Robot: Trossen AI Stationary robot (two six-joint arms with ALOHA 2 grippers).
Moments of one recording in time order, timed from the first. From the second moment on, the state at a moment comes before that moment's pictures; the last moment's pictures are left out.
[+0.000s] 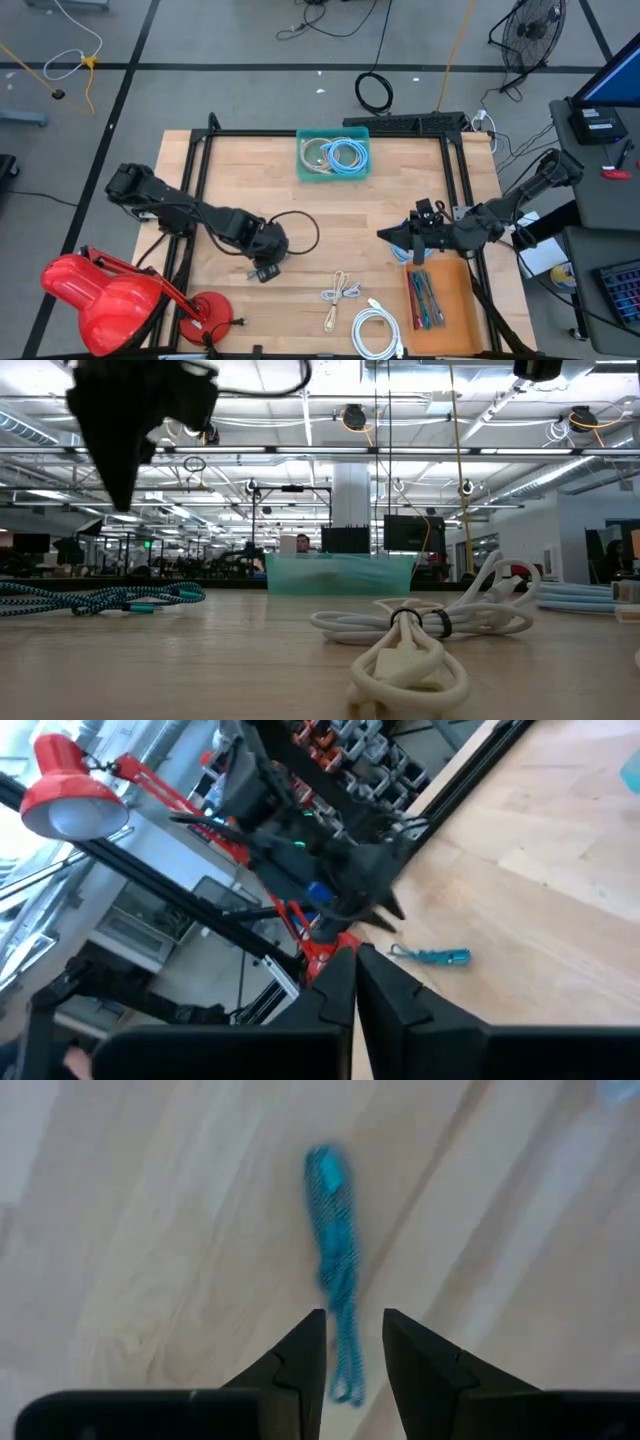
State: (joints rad) left arm -0.32 1.55 1.12 -0.93 0.02 -0.81; right arm 0.57 0.95 0.74 0.04 0.62 1.00
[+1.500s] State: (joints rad) left arm -0.43 1.72 0.90 -0.70 0.05 -0.89; right arm 0.50 0.95 0.74 0.04 0.58 1.00
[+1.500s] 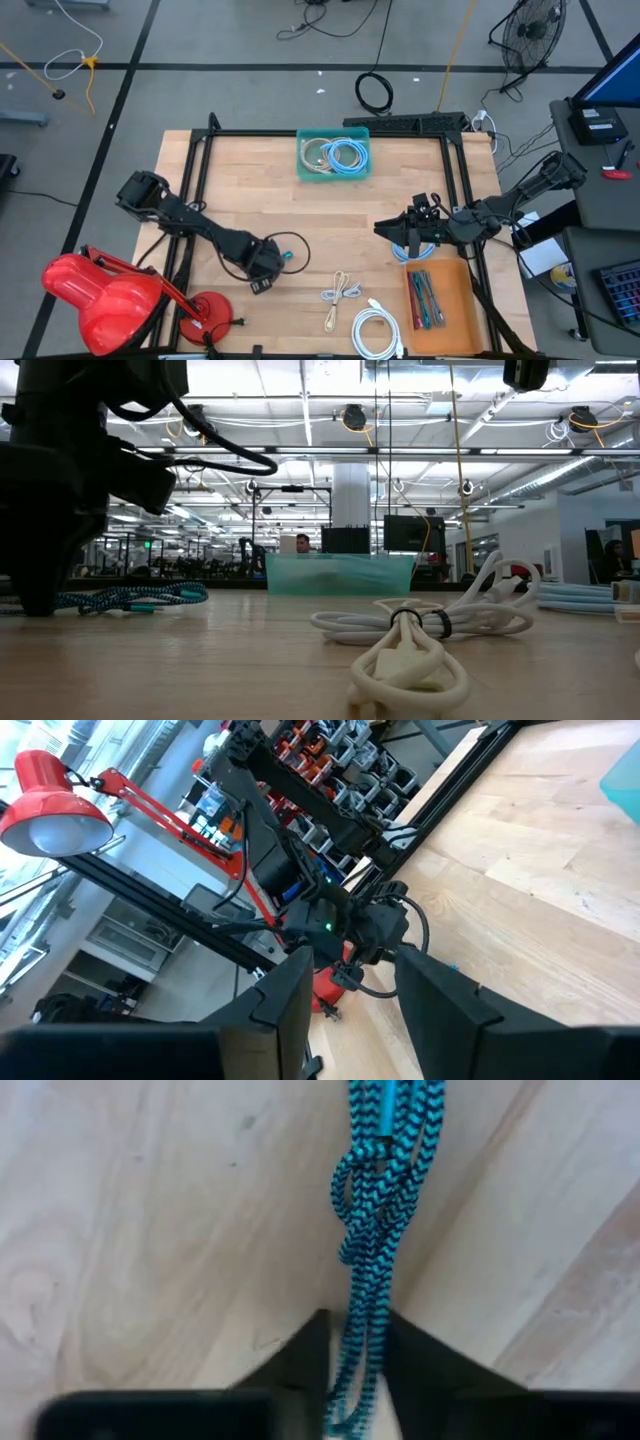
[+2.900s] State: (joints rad) left arm -0.11 1.49 1.17 0.21 0.00 -0.70; right arm 0.33 1.12 0.74 0.56 0.48 0.71
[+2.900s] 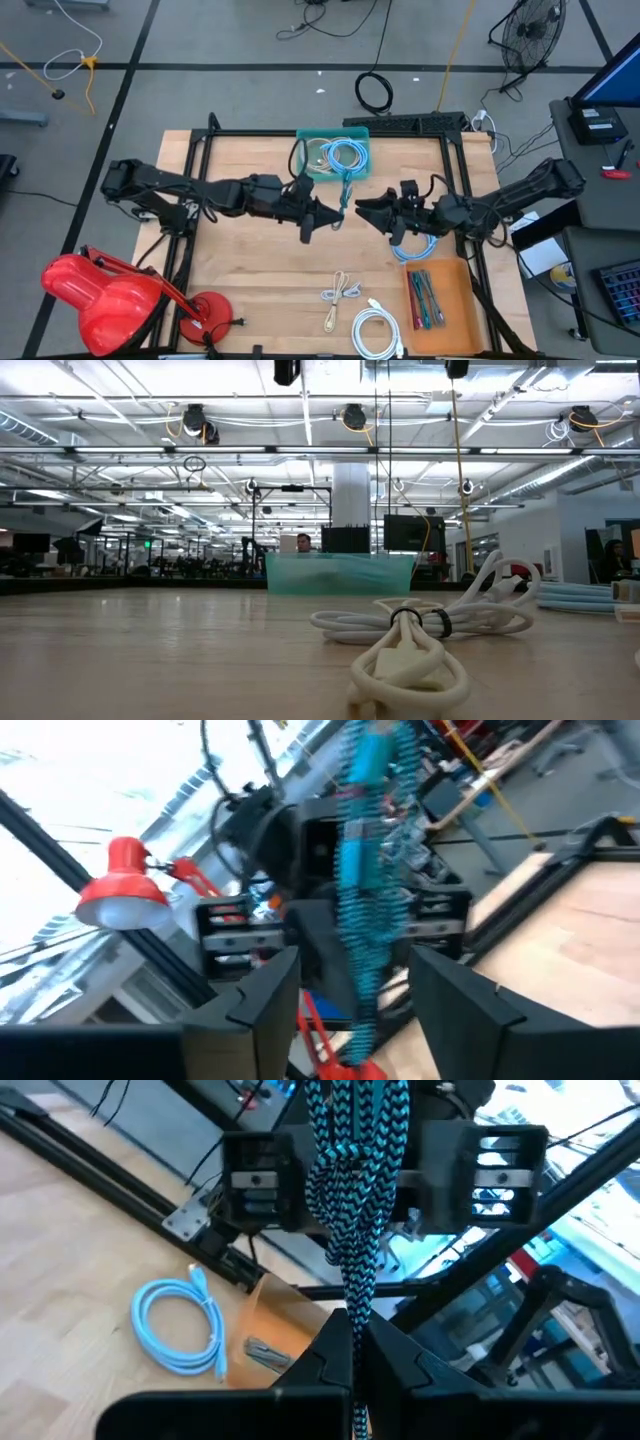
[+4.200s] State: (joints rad) left arm -0.05 1.59 1.17 0.39 0.09 -0.80; right arm 0.27 1.16 0.74 0.57 0.44 0.75
